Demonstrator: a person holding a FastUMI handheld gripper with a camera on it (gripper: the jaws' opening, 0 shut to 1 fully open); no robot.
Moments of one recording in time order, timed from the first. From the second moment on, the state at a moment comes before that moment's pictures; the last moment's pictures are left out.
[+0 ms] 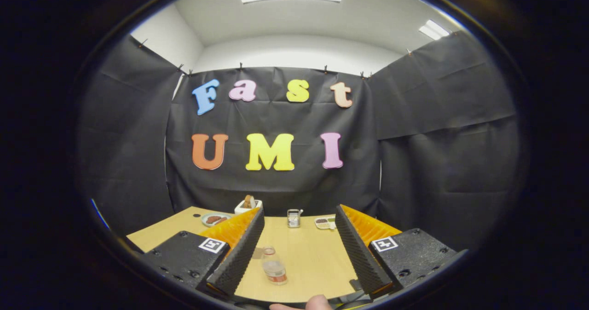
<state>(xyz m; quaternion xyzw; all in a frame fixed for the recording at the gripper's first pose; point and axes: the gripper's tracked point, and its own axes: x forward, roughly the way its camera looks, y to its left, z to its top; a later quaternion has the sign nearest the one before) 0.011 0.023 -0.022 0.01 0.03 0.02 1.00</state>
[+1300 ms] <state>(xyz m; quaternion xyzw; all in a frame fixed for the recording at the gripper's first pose) 0.024 0.074 -0.155 0.02 0.07 0.11 0.99</state>
